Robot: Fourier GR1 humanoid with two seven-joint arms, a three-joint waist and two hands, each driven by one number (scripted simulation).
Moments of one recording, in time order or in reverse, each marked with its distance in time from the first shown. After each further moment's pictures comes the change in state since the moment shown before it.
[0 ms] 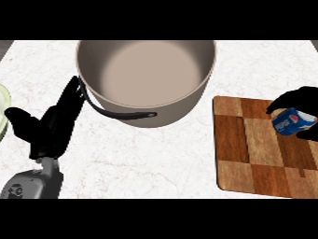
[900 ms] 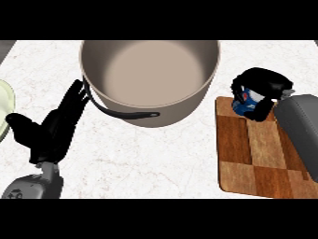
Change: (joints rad) left arm 0.032 -0.015 -0.003 -0.024 -0.014 -0.034 -0.003; right arm -0.195 0.325 -0.092 0.124 0.044 0.008 0.296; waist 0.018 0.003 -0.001
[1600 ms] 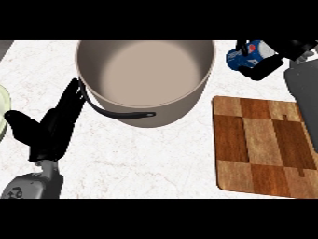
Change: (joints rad) left arm -0.011 -0.008 0.020 0.010 -0.007 0.008 0.004; right arm -0.189 0.018 -0.213 -0.049 -0.101 -0.103 0.065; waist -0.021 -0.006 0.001
